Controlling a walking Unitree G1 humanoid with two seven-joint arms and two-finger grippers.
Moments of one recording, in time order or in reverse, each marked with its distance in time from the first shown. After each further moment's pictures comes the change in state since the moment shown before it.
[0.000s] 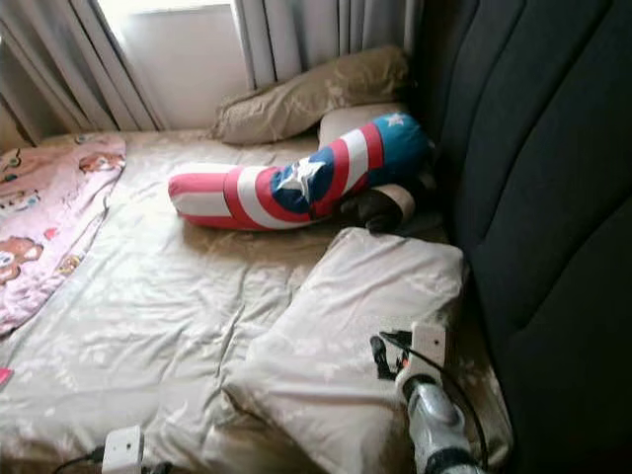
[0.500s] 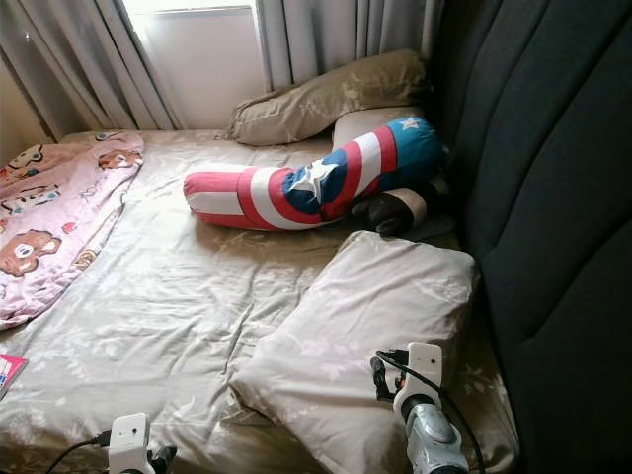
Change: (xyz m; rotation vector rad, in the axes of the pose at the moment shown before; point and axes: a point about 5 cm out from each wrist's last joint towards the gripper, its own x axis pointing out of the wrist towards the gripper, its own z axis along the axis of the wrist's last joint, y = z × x) left arm 0.006 -0.008 0.018 0.002 -0.030 -0.017; right arm -0.008 -0.005 -0.019 -0.031 0.061 -0.052
